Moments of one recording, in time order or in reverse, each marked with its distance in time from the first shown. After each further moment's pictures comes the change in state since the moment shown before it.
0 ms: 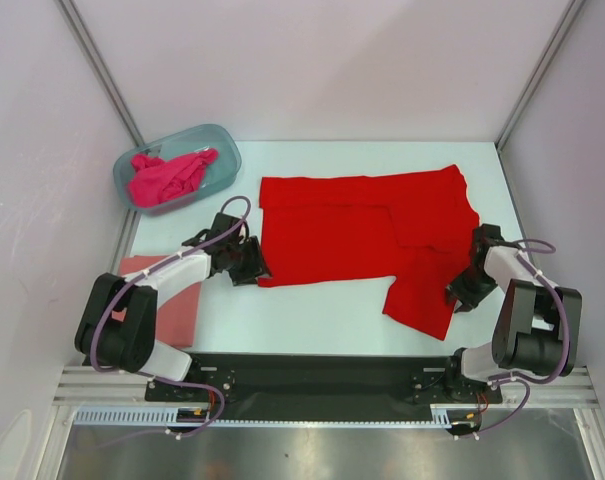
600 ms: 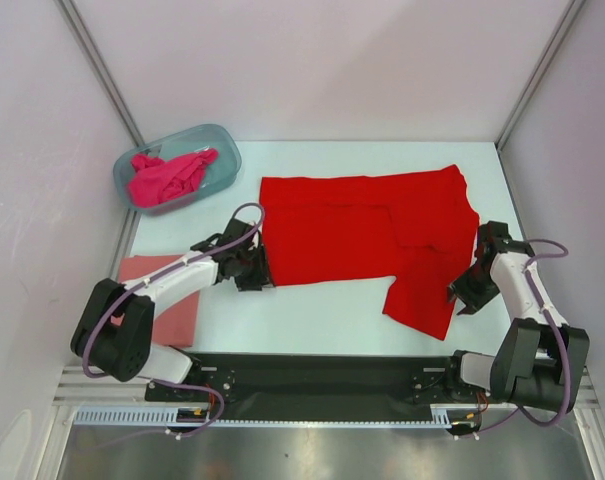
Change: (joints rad) left arm -0.127 -0.045 0.002 -0.077 -0.104 0.008; right arm 0.031 -0.186 0.056 -0.232 -0.022 0.051
